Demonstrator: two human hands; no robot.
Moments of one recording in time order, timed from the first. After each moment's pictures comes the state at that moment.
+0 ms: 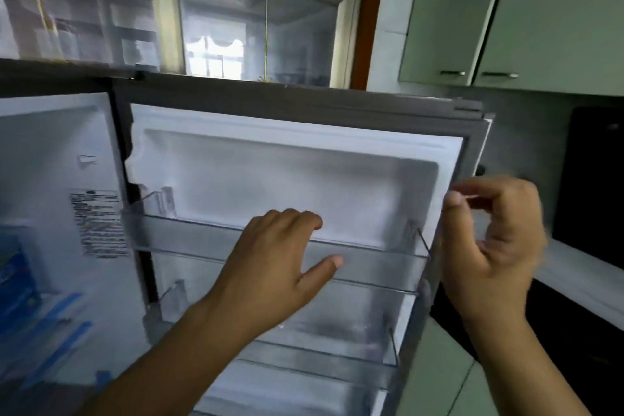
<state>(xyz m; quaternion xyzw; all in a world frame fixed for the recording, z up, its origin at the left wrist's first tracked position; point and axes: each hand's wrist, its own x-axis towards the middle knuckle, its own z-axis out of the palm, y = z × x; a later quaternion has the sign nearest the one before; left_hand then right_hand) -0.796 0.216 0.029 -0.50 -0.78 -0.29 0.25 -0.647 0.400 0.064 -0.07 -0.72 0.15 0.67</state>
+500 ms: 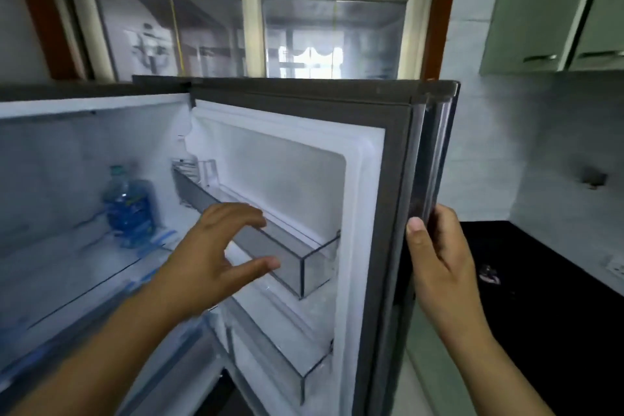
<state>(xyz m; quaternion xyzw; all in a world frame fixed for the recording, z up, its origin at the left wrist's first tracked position) -0.694 0.169 0.013 -0.39 -0.82 -0.33 0.26 -0.598 0.454 0.006 0.05 -0.75 0.49 0.43</state>
